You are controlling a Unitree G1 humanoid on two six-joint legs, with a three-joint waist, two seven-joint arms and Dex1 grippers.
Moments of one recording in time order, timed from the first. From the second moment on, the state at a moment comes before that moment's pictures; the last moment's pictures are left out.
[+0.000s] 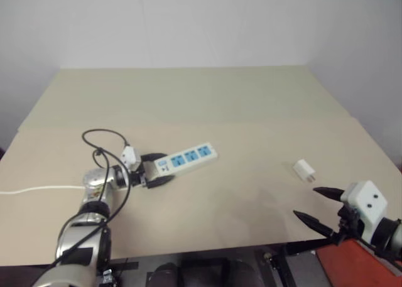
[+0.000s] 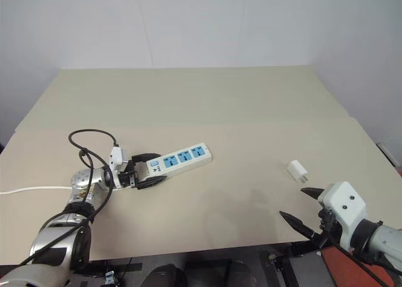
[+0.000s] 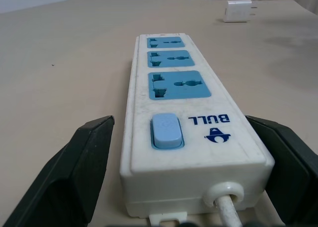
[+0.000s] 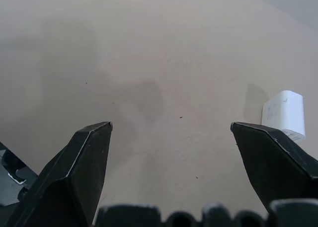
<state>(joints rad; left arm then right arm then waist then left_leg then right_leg) -0.72 0.44 0.15 1.15 -0.23 -0.53 -1.45 0.43 -0.77 -0.55 -0.66 0.42 0.49 0.86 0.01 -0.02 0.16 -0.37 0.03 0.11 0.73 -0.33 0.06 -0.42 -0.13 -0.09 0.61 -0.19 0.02</state>
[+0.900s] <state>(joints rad) -0.70 0.45 0.14 1.10 -0.21 -0.54 -1.50 0.19 -0.98 -0.46 -0.57 0.45 0.68 0.85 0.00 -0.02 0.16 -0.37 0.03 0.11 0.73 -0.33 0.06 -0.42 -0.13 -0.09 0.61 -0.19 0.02</state>
